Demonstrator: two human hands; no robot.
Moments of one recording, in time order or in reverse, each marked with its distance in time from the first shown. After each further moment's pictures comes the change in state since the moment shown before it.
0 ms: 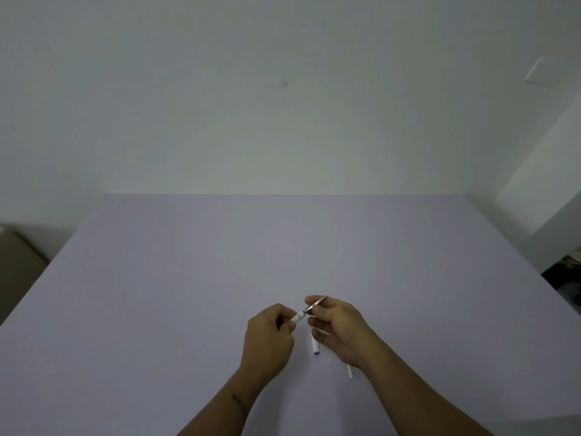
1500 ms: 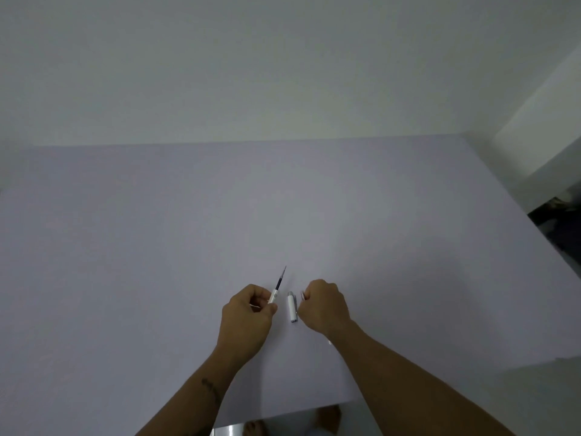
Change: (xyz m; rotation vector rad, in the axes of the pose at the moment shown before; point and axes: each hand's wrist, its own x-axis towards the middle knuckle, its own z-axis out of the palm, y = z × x) left_hand 0.017 -0.019 0.027 0.008 -0.075 -0.187; right_hand 0.058 0.040 -0.031 -1.249 0.320 -0.029
